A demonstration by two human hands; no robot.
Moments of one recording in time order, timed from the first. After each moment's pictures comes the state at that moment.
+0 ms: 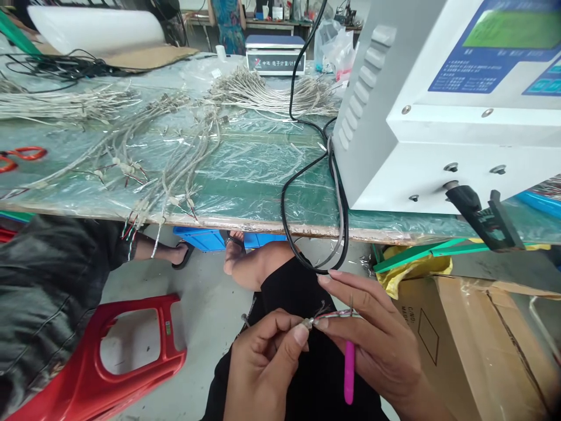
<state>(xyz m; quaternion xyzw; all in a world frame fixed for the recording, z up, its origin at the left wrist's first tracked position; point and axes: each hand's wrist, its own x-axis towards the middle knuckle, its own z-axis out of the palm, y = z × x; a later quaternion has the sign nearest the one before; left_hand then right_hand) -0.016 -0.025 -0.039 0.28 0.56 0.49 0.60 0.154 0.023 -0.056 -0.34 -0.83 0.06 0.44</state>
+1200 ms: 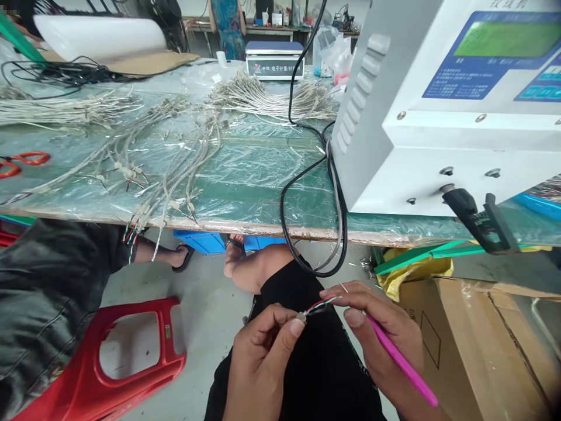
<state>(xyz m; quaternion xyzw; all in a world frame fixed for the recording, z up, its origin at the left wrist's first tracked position) -0.024 -0.017 -0.051 0.37 0.57 0.47 0.56 0.154 0.018 -0.053 -0.44 -0.70 0.31 0.47</state>
